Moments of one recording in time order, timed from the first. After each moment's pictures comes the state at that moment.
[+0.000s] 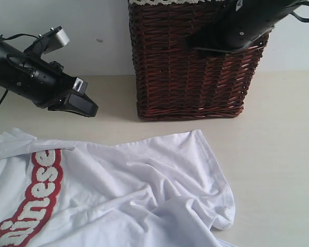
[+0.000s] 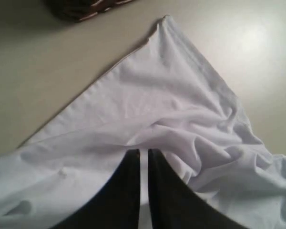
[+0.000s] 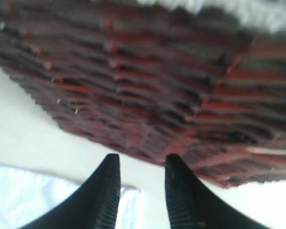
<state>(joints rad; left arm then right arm) -0.23 1.74 -1.18 -0.87 0.88 0.79 0.38 1.74 -1.41 0.01 0.58 -0.01</state>
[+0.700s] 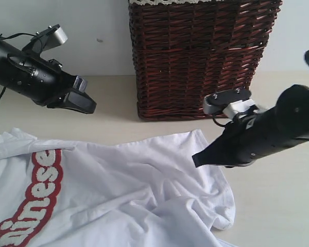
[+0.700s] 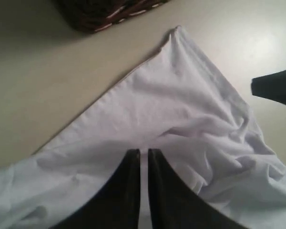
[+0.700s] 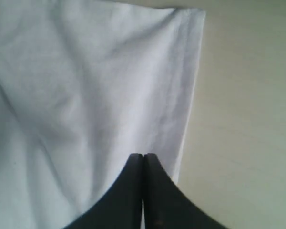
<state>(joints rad) -0.23 1.74 -1.18 -0.87 0.84 0.79 0.42 1.71 -0.76 0.37 0.21 -0.30</state>
